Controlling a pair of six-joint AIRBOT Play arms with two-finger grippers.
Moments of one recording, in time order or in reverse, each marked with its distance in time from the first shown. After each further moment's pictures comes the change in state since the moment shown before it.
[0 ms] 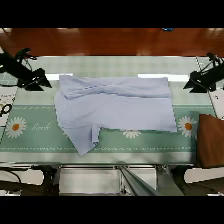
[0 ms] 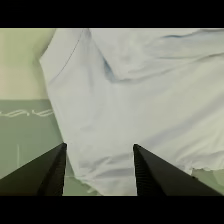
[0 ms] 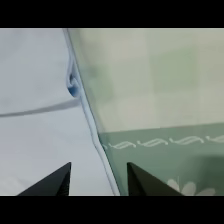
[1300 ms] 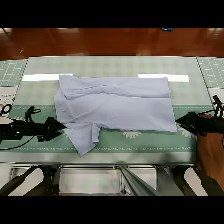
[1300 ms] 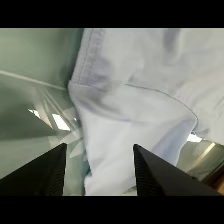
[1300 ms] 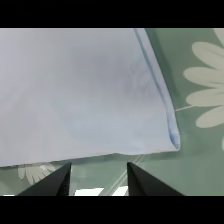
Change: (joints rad) left arm 0.171 0.470 -1.080 -0.402 0.378 0.163; right arm -0.174 0.742 -0.929 0.280 -0.199 -0.154
